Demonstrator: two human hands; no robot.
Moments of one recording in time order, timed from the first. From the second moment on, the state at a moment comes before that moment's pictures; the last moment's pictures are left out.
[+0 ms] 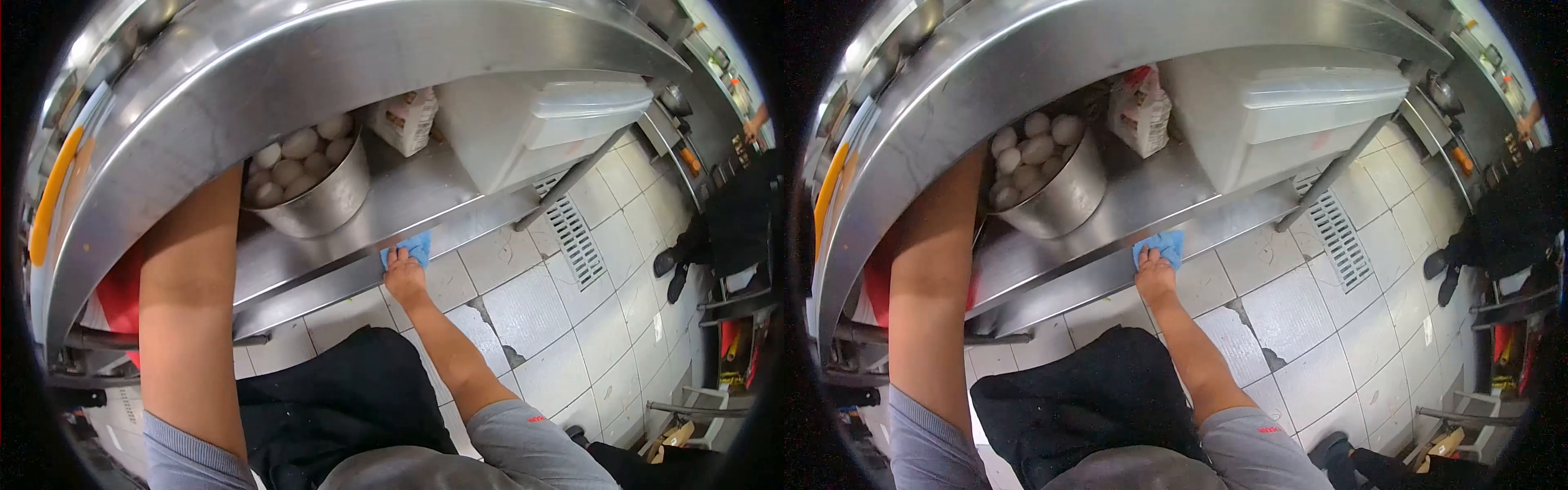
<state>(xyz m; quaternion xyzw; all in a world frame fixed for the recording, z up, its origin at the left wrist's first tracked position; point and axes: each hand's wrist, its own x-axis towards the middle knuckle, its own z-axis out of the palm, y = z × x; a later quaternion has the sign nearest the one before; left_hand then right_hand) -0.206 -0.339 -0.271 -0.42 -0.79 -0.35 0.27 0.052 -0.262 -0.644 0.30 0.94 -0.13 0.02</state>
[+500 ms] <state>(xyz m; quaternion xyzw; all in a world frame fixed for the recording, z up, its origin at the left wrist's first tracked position) -0.060 -0.434 -0.362 -0.32 -0.66 -0.67 0.06 0.040 -0.265 -0.642 0.31 0.93 -0.17 0.06</state>
